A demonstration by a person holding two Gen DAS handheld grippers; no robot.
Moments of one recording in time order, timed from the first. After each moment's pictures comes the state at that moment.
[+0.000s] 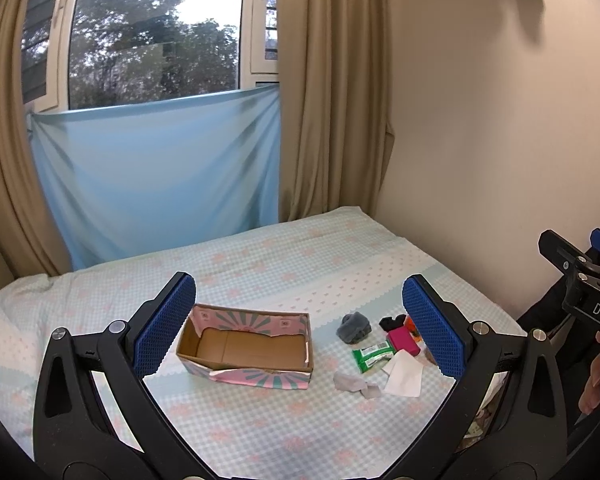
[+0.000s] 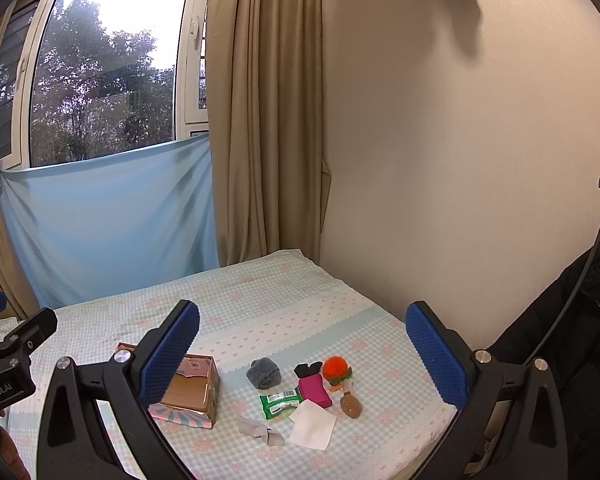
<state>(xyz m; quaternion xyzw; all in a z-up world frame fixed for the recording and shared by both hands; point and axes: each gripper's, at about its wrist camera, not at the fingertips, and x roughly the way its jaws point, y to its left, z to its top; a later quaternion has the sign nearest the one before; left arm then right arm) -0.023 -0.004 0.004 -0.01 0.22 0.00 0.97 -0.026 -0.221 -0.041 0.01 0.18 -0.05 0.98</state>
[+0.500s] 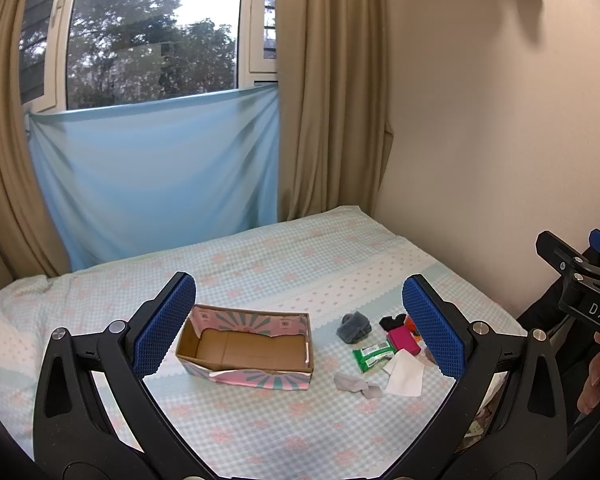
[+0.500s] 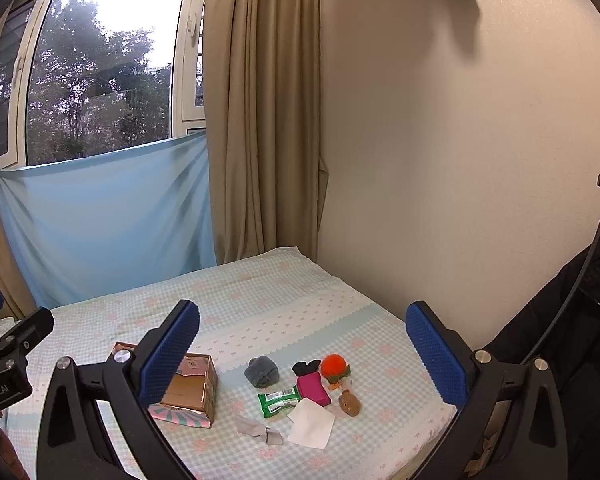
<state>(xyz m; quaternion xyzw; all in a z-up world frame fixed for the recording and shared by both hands) -0.020 -0.003 -0.001 -0.01 0.22 0.00 0.97 -0.024 -0.221 -0.041 0.01 0.18 -0.05 0.98</state>
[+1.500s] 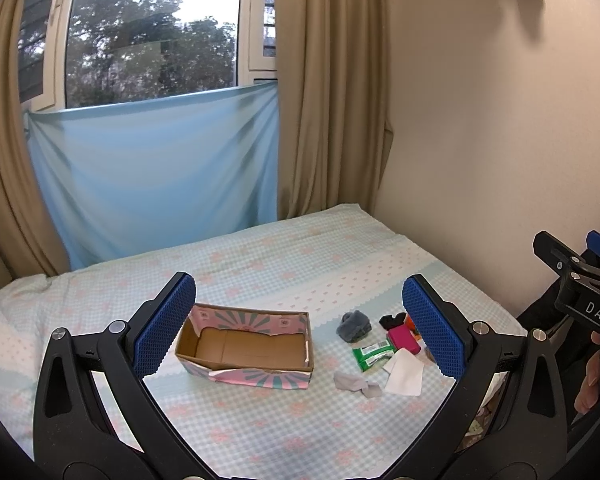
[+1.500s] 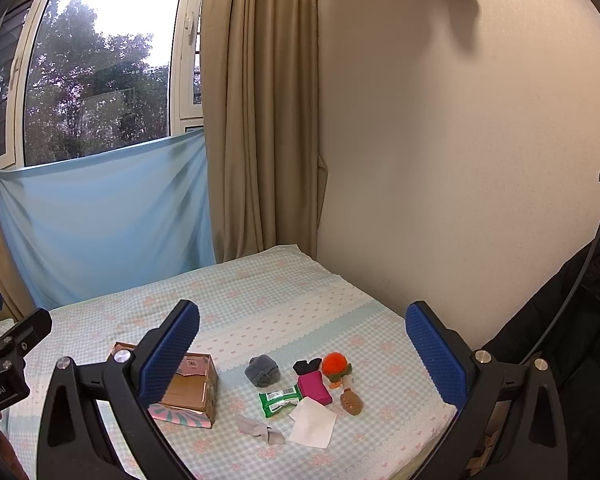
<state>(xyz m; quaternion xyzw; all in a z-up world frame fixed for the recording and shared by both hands) -0.016 -0.008 -0.005 -0.01 0.23 0.00 0.97 -0.021 -0.224 -0.040 0.02 0.19 -0.05 0.98</state>
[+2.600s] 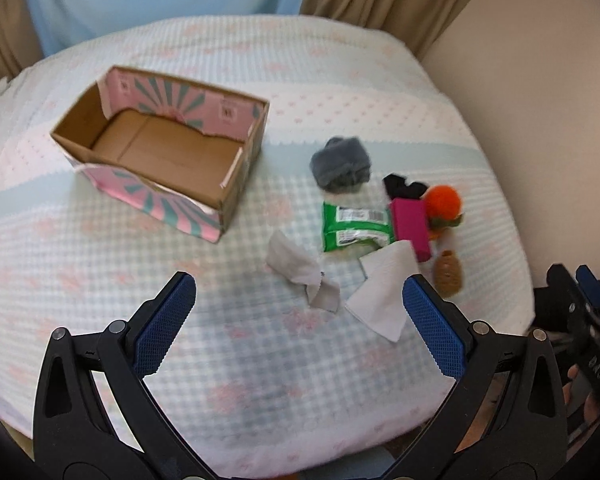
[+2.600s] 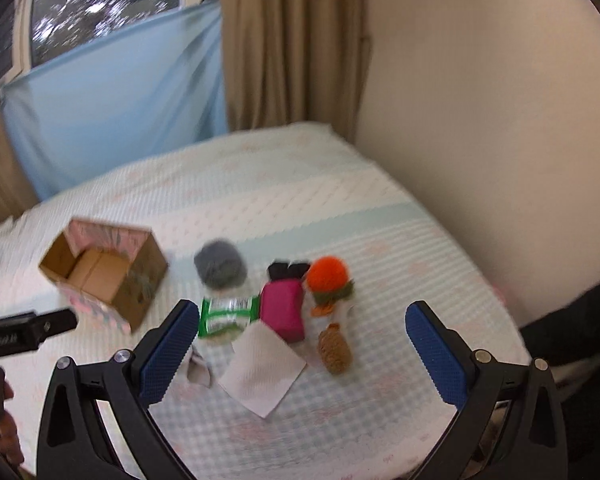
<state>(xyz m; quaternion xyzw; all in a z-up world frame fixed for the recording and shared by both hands) 0.134 -0.112 -0.322 -0.16 0.50 0.06 0.85 0.139 -0.345 -0.299 -0.03 0.37 0.09 0.92</state>
